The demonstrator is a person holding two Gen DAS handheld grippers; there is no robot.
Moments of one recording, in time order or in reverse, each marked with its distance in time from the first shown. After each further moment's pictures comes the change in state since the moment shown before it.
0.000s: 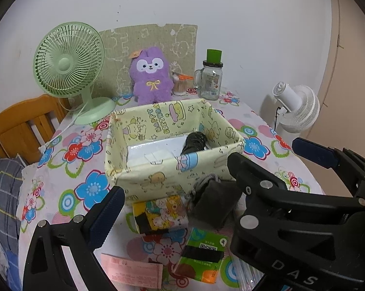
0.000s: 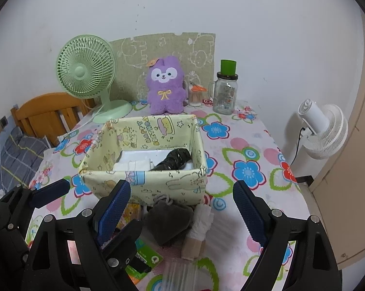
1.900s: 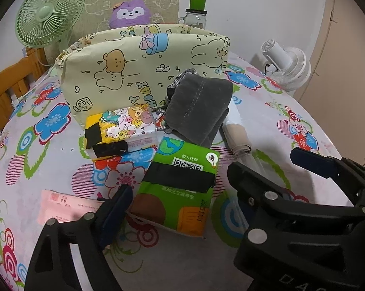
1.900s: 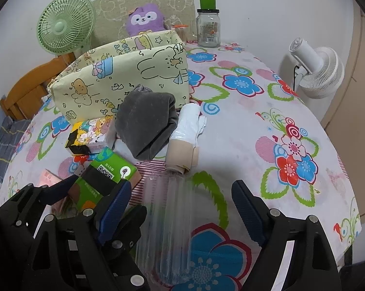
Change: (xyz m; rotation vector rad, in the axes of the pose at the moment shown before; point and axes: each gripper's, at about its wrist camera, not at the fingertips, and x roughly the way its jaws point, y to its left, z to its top) left arm 0.050 -0.021 -0.096 0.014 0.168 -0.085; right arm 0.031 -0.015 -0.110 0.106 0.207 -0.027
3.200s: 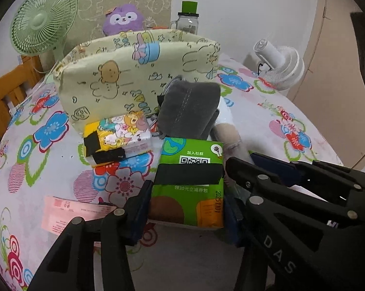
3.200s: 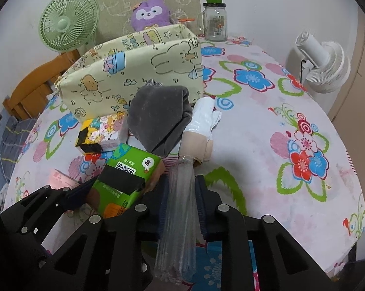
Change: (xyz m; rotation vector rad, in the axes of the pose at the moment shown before) left arm -0.009 -0.003 0.003 0.037 -0.008 -0.019; right arm 0.002 0.011 0.003 0.016 0.036 0.041
